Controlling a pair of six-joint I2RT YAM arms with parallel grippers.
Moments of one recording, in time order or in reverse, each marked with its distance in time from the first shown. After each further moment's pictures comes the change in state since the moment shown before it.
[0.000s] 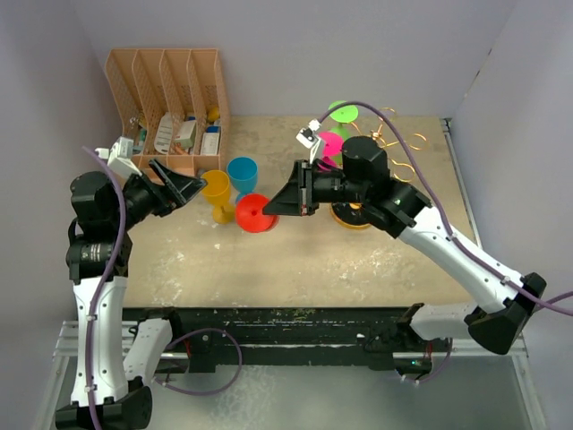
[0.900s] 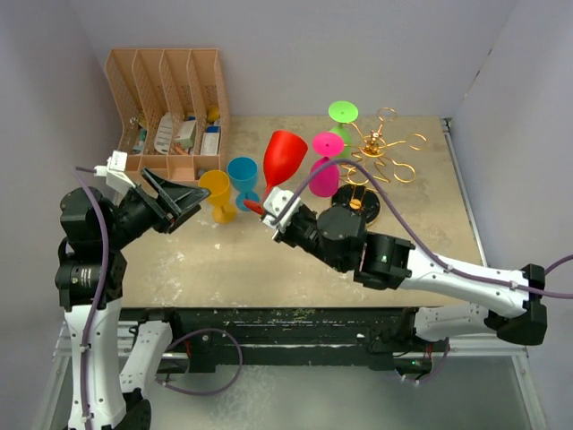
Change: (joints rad) left arm -0.037 -0.082 0.095 -0.164 0.037 -0.280; right arm 0.505 -0.070 -0.143 0.147 0.970 -1.070
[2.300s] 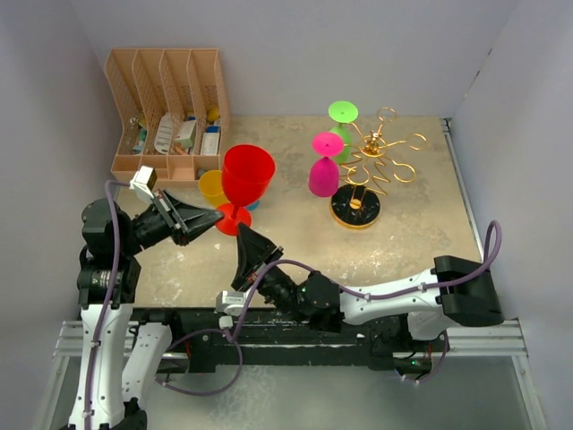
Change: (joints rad) left arm -0.061 -0.080 -0.245 0.250 0.220 -0.336; right arm 0.283 0.290 -0.392 1.273 0.249 -1.225
